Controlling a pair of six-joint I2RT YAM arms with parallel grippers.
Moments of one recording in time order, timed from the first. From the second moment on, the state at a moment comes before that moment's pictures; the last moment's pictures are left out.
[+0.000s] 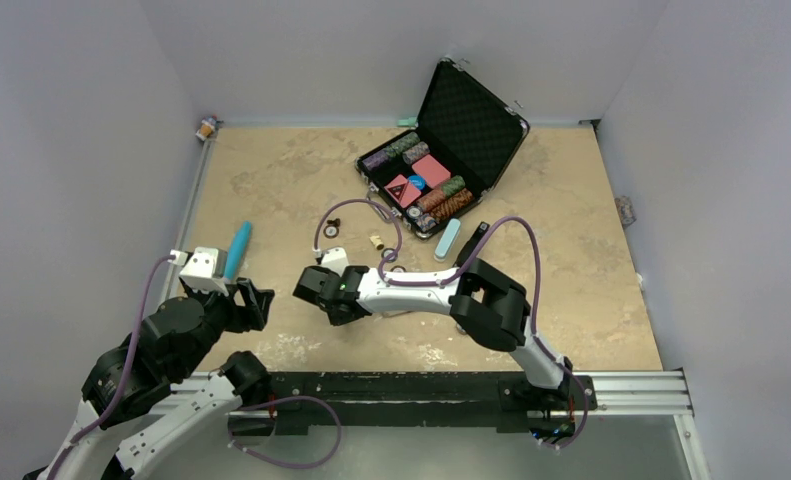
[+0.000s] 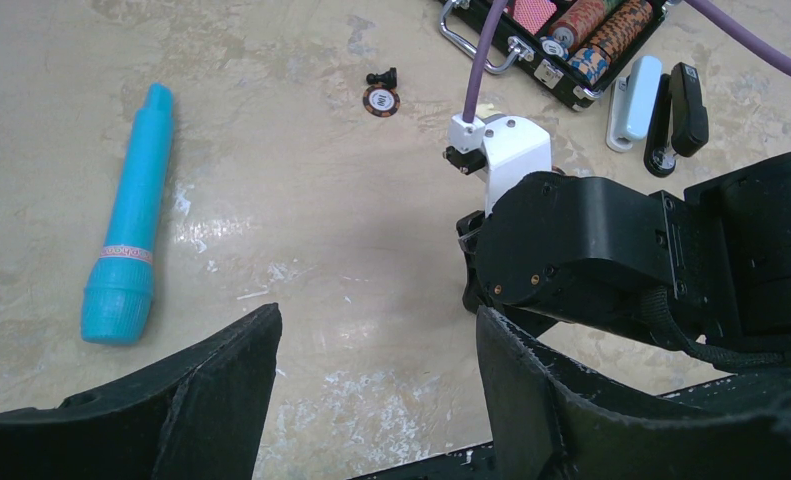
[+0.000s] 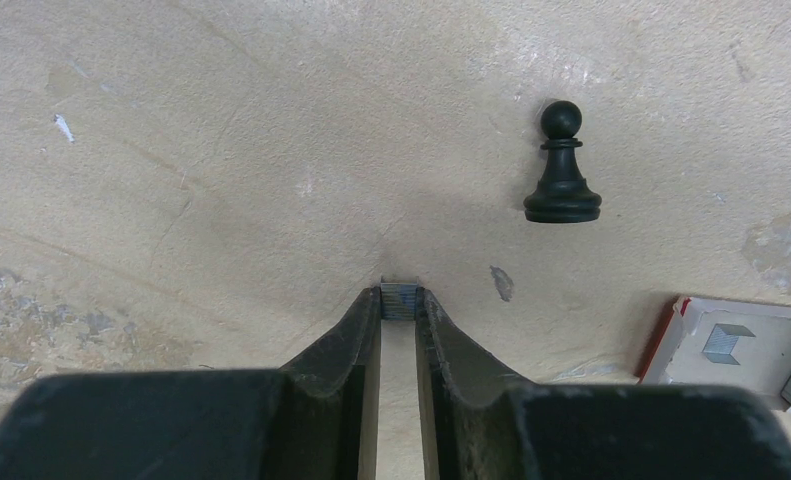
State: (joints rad) left arm -0.78 0.27 0.92 -1.09 -0.47 -0.42; right arm 1.25 2.16 1.63 -0.69 0.37 0.86
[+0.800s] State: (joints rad) left arm -0.78 0.27 0.90 -1.08 -0.47 -0.42; right arm 1.25 1.83 1.48 -0.71 0.40 0.88
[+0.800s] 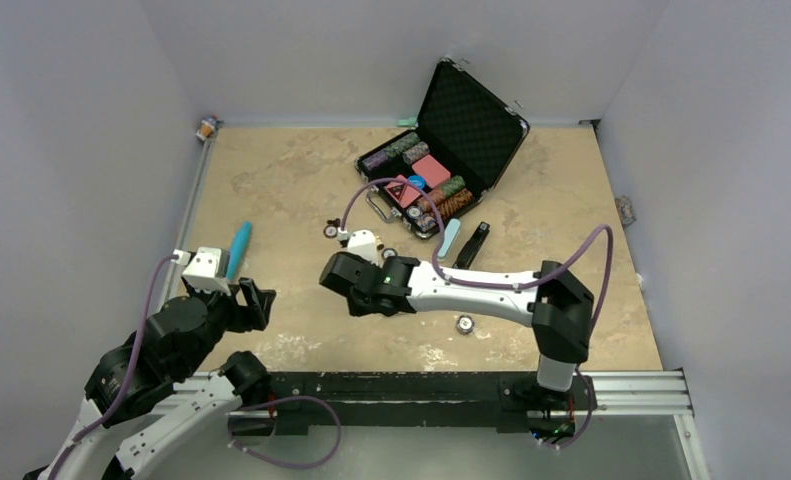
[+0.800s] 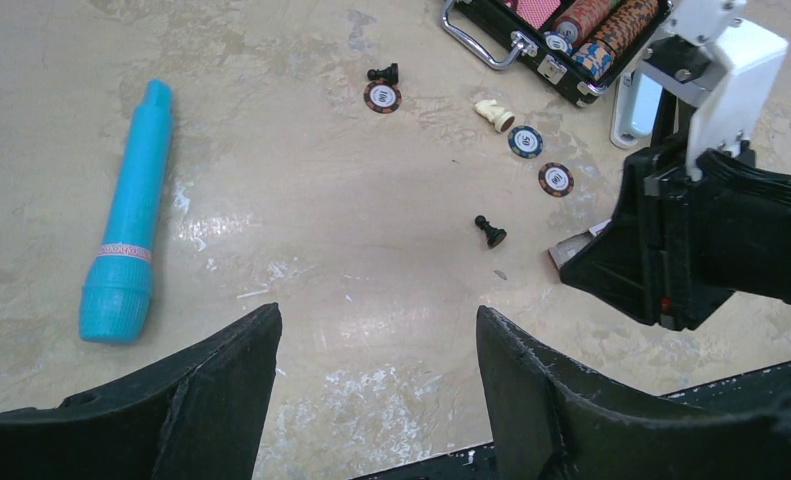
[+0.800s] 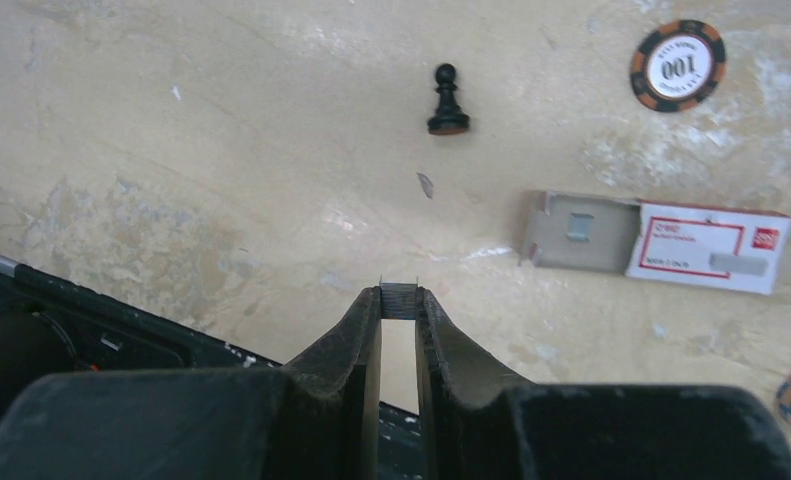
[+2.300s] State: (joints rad) left arm -0.78 0.29 0.90 -1.08 -0.48 -0.42; right arm 1.10 1.74 1.12 -0.54 0.41 0.87
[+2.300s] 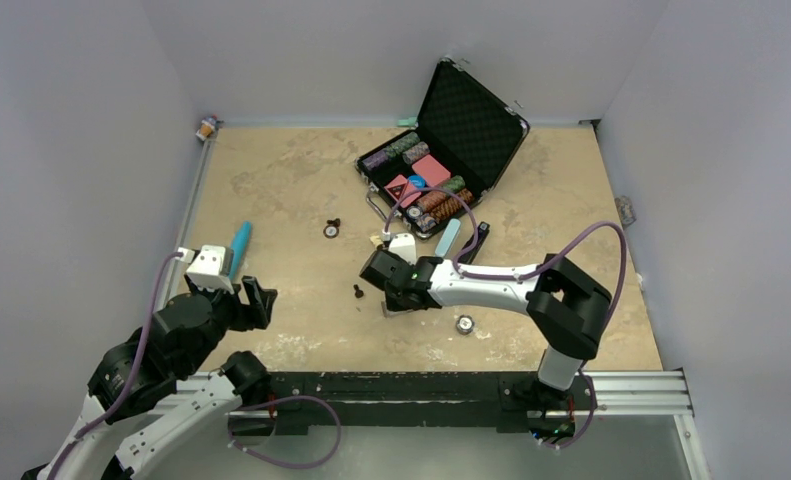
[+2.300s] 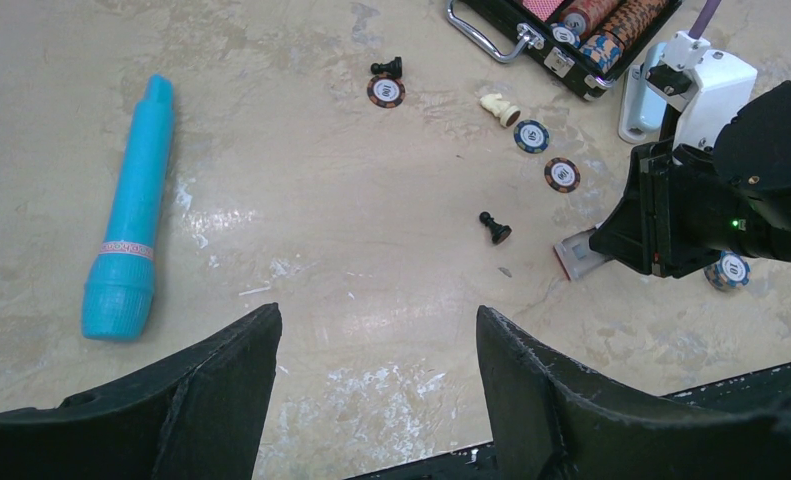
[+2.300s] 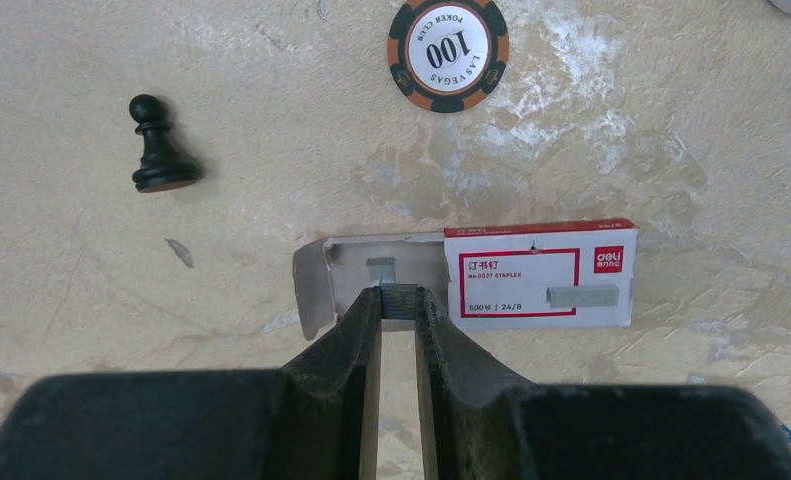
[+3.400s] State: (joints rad) left arm -0.78 0.29 0.90 -1.08 -0.48 -0.42; right arm 1.09 1.76 1.12 -0.55 0.41 0.88
